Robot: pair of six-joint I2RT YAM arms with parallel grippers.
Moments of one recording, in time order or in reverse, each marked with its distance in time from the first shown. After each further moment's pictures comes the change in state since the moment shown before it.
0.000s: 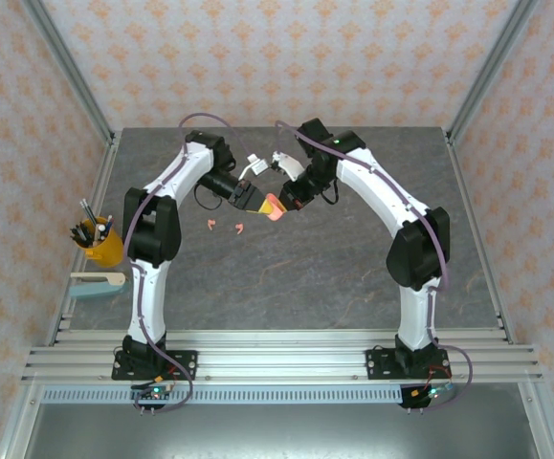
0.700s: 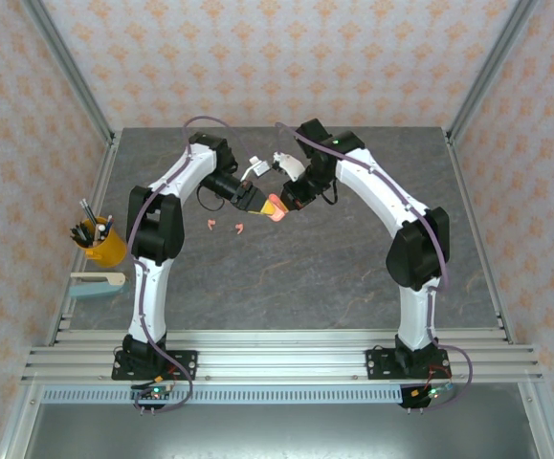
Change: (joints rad) left arm -0.003 0.035 0.008 -0.003 0.018 0.003; right arm 0.005 0.001 0.000 0.006 0.072 0.047
